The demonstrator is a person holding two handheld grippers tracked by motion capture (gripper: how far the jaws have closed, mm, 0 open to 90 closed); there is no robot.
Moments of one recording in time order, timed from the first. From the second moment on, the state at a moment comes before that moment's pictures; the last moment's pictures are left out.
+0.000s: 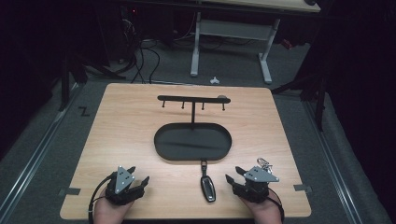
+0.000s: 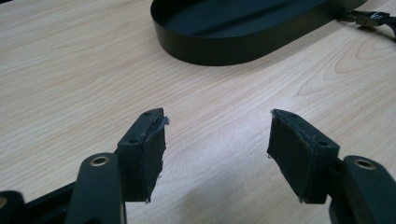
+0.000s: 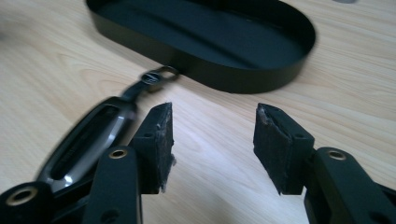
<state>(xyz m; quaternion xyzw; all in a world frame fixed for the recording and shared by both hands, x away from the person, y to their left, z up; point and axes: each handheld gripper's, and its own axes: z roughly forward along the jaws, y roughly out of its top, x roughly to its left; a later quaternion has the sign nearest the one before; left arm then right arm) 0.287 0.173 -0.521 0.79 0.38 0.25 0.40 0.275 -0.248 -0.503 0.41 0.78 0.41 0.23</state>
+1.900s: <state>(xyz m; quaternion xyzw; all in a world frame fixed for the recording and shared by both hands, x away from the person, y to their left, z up) 0.295 0.151 -0.515 0.79 0.36 0.26 0.43 0.258 -0.254 -0.518 0.39 0.82 0.37 0.19</state>
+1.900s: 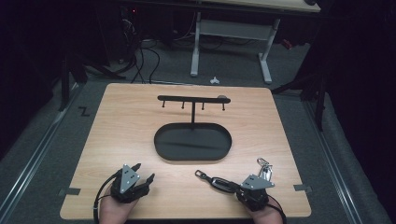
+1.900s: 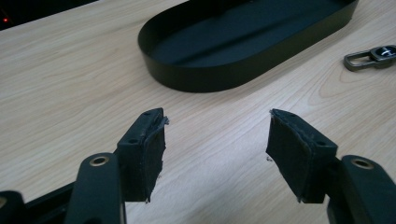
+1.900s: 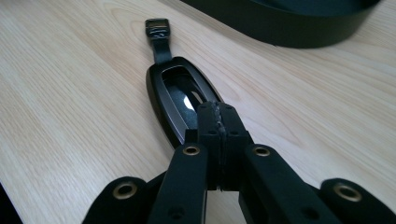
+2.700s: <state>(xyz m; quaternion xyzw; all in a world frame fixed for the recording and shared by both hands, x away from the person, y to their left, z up) 0.303 0.133 -0.514 0.80 0.34 0.25 0.43 0.237 -0.269 -0.510 0.41 0.81 0.38 0.19</state>
